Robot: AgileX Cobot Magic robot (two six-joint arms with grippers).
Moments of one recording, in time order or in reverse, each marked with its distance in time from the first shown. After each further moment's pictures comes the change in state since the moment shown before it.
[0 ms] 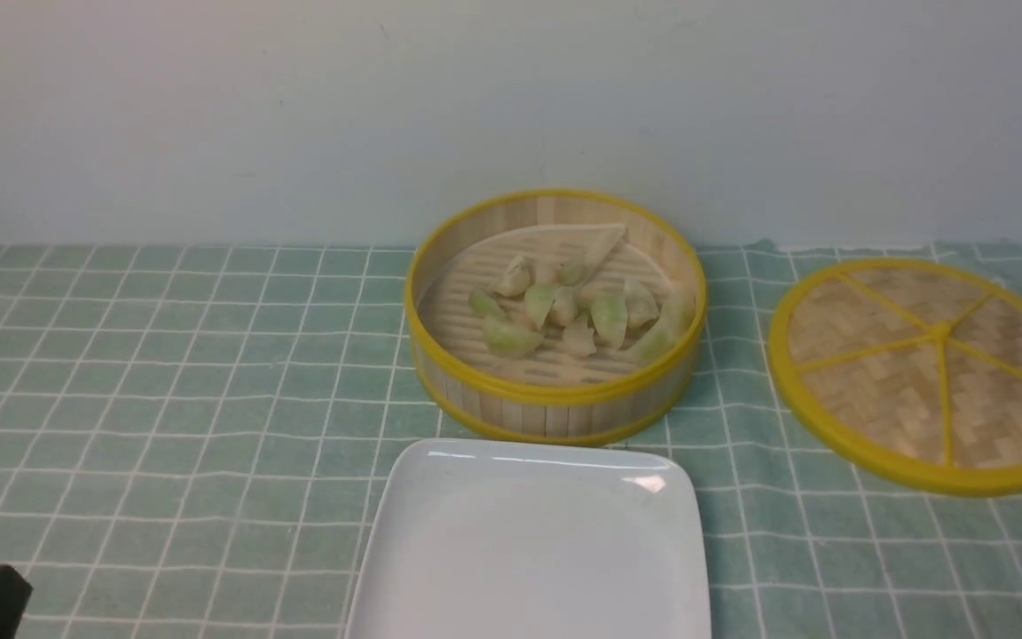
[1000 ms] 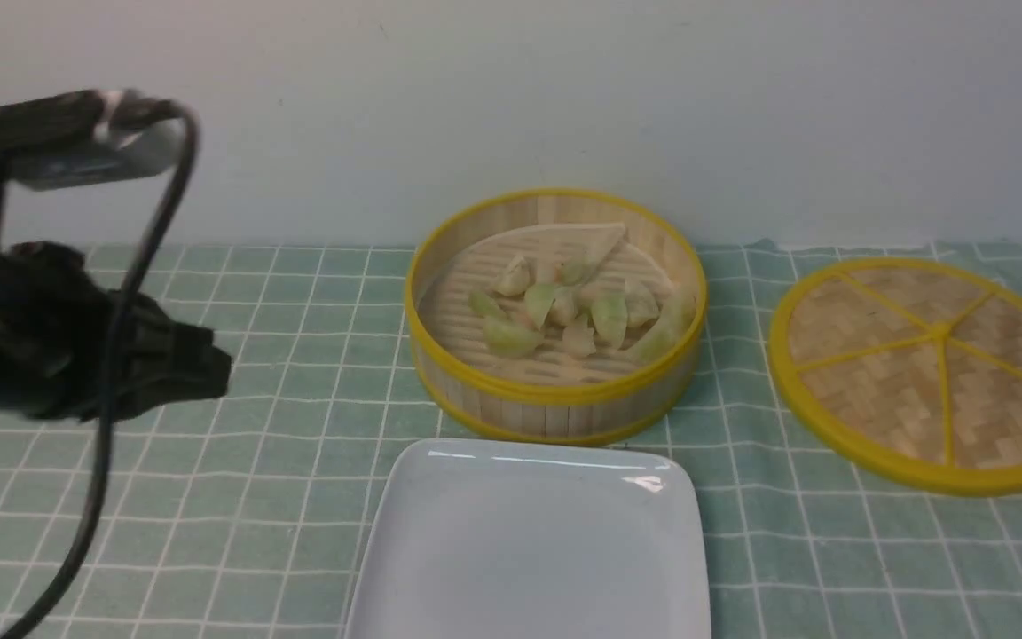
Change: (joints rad) right arm 0.000 0.686 -0.868 0.328 0.824 -0.231; left arm -0.003 1.221 -1.062 -0.121 0.879 0.400
